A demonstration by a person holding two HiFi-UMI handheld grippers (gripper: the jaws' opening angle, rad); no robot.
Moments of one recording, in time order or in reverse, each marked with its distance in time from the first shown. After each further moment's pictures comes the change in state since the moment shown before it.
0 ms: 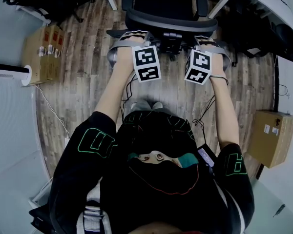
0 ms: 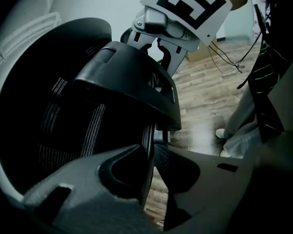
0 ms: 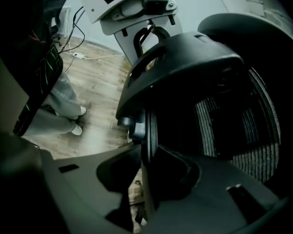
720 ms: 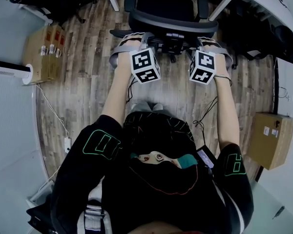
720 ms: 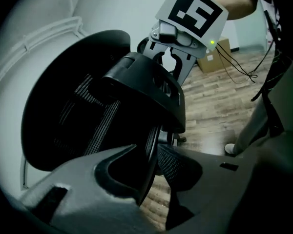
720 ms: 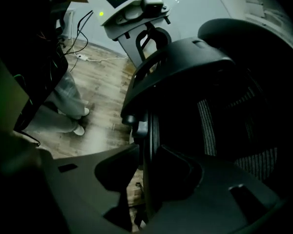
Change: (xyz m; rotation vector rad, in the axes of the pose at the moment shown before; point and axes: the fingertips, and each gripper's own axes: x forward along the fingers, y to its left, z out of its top) left arm -0.010 0.001 0.000 -0.143 -0.111 0.102; right arm -0.007 0.006 -0.001 -0.014 -0.031 0.015
